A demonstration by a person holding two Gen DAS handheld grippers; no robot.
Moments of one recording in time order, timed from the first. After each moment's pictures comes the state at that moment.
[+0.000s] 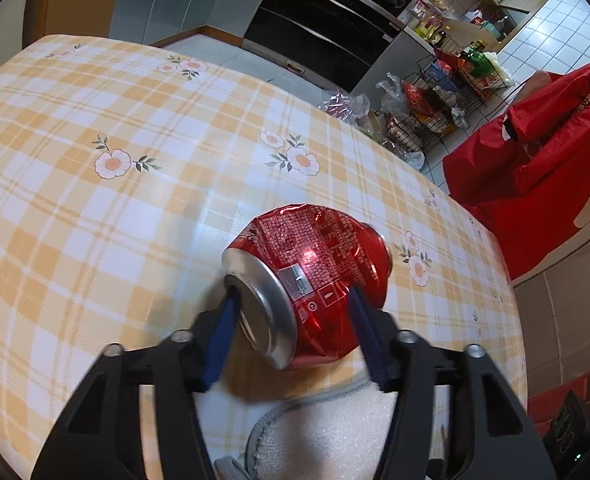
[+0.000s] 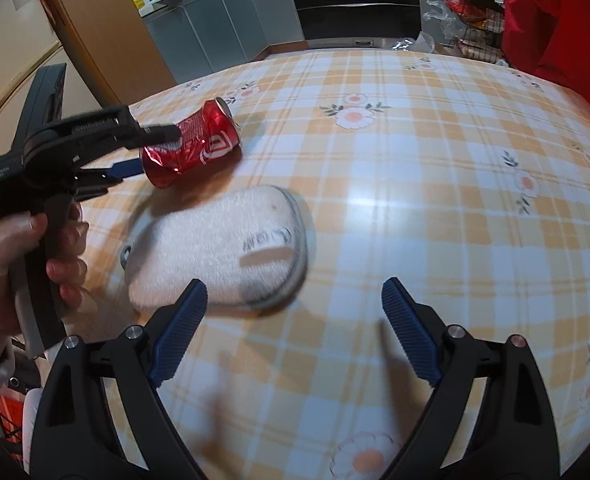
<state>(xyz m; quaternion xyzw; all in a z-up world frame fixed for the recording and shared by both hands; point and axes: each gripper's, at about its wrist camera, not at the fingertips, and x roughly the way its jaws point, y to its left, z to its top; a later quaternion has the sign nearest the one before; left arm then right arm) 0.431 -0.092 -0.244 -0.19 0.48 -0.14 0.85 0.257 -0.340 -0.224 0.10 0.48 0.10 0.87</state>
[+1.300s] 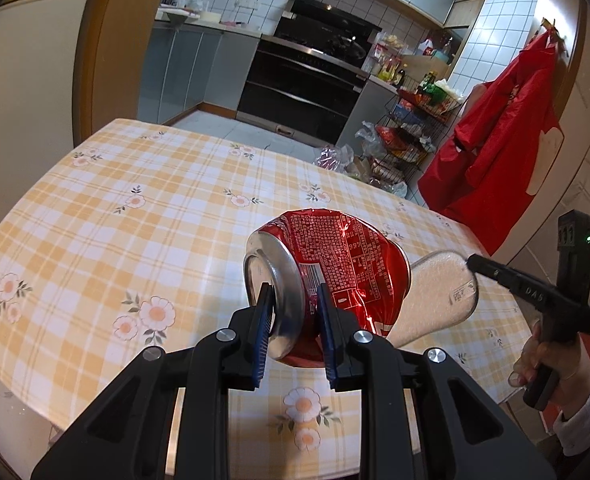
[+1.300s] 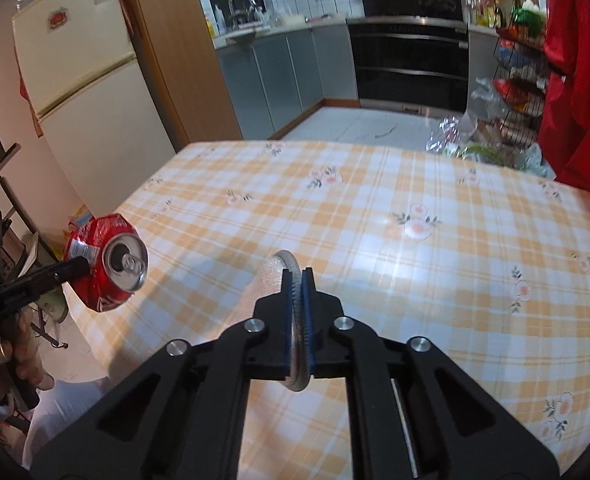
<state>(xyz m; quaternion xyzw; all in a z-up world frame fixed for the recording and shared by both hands) 0.228 0.033 -0.140 -0.13 0.36 -0.15 0.91 0.223 -0.298 -0.105 0.05 0.38 0.17 0.91</state>
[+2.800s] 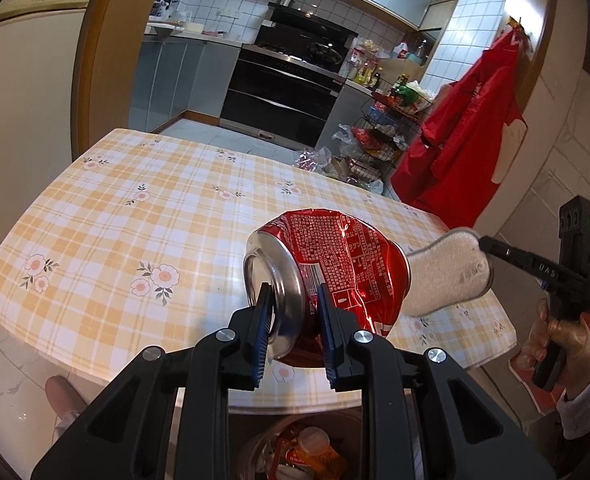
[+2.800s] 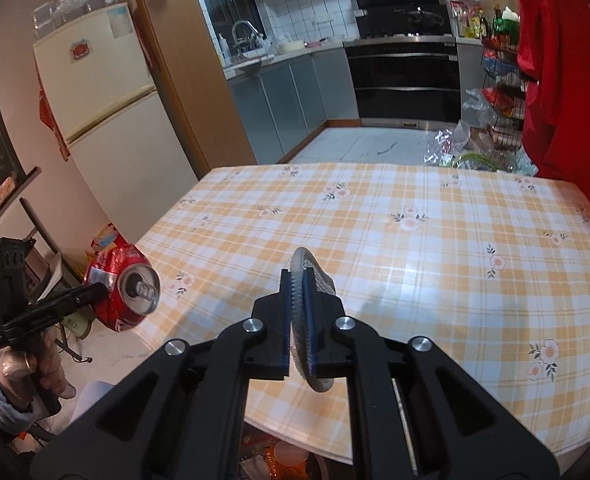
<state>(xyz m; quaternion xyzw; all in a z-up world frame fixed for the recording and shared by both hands) 0.143 0.048 -0.107 -0.12 0.34 -0.19 0.91 0.122 -0.309 -0.045 0.08 0.34 0.17 0.92</state>
